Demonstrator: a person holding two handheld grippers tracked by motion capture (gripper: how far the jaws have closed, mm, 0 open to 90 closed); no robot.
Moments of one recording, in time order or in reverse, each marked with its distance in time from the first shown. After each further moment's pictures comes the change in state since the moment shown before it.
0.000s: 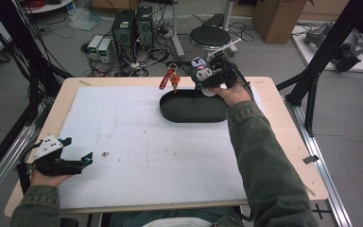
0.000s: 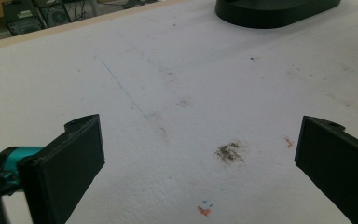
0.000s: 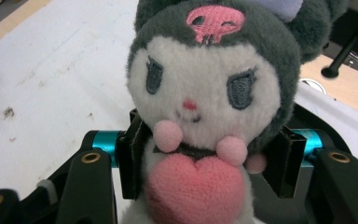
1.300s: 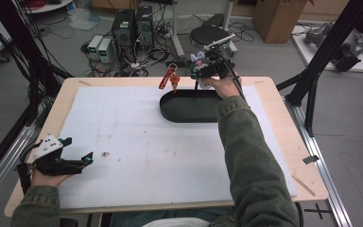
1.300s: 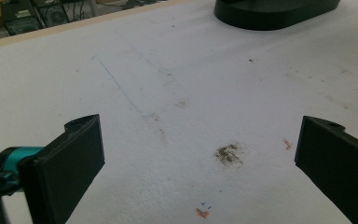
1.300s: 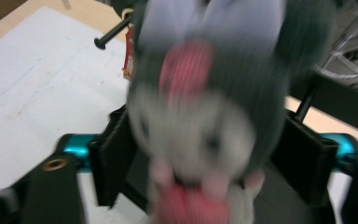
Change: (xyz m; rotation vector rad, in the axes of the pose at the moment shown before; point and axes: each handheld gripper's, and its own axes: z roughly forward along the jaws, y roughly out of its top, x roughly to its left) left arm 0.000 0.000 0.001 -0.004 -0.007 -0.010; right arm -0.022 0.023 0.035 -0.082 -0.110 0.036
